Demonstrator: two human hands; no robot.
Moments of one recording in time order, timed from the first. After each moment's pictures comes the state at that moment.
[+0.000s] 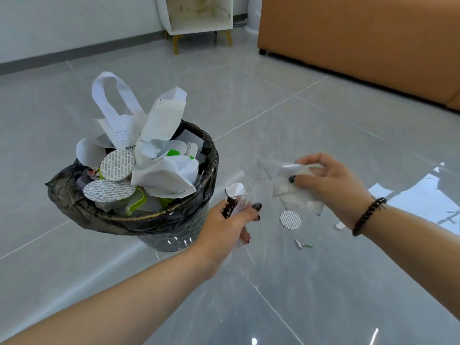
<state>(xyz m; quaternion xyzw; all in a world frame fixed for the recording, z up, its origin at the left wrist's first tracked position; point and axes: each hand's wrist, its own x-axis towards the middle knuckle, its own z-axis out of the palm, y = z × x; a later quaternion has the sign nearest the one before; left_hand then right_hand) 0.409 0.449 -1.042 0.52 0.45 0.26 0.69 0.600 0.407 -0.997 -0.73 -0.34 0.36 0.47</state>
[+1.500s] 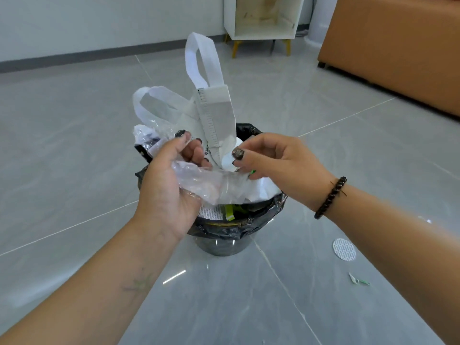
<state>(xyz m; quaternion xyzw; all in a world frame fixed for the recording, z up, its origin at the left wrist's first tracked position) 0.275 0.542 -0.965 0.14 0.32 0.59 0.72 0.444 0.525 -0.956 -0.54 -0.59 0.44 0.41</state>
